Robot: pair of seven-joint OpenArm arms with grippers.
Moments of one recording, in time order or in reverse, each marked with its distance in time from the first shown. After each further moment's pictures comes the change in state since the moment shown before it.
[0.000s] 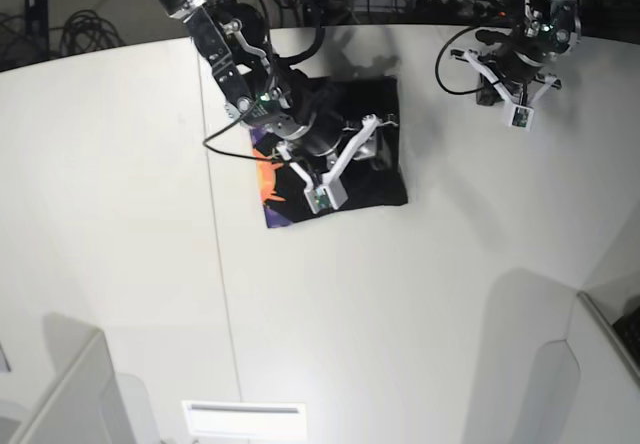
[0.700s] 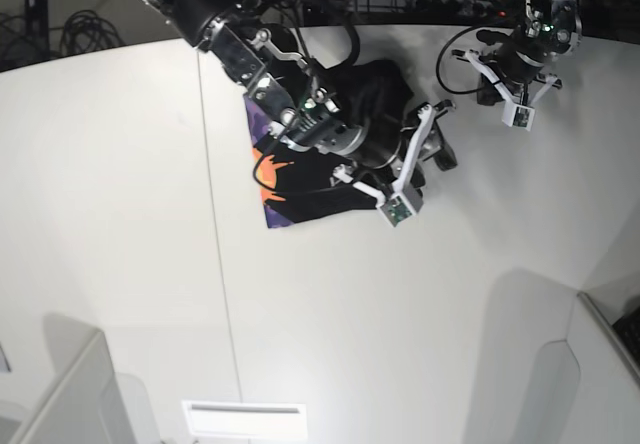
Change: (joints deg) left arm 0.0 -0.1 0.0 -0.2 0.0 0.0 0.0; right arm 9.6 -0.9 -12.3 4.2 0.0 0.2 -5.3
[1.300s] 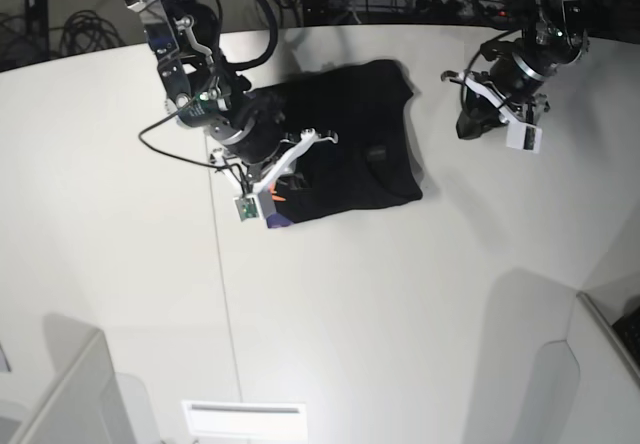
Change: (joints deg) left arm -2.6 3.2 -4.2 6.1 -17.4 -6.8 0.8; right arm -13.5 7.2 22.6 4.2 0.0 0.0 4.0
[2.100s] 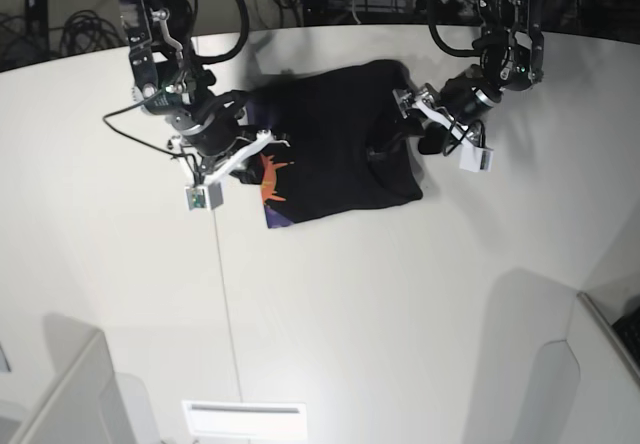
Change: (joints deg) left arm -11.2 3.0 11.3 -16.6 -11.3 0.2 0.3; right arm -4.4 2.0 9.0 0.6 0.2 0.0 1.8
